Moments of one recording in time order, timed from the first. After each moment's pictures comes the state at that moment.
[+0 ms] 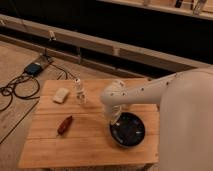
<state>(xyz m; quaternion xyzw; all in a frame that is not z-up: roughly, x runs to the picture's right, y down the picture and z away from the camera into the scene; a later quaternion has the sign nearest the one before) 0.030 0.189 0.810 -0.20 0.28 0.79 0.51</state>
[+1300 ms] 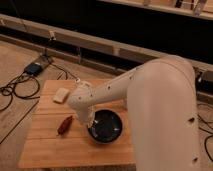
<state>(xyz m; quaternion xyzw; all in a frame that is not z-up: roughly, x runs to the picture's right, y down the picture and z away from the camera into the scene) -0.101 0.218 0.782 -0.26 0.24 0.65 0.67</state>
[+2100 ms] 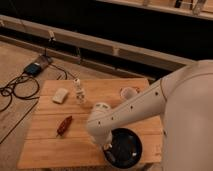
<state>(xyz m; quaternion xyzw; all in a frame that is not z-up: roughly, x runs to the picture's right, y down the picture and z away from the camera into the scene) -0.015 0.302 0.729 -0.26 0.28 0.66 0.65</state>
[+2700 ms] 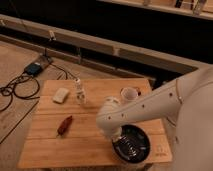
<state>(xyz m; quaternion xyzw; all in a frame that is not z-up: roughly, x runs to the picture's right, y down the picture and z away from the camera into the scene) 0.050 0.251 0.744 -0.19 0.27 0.70 0.63</state>
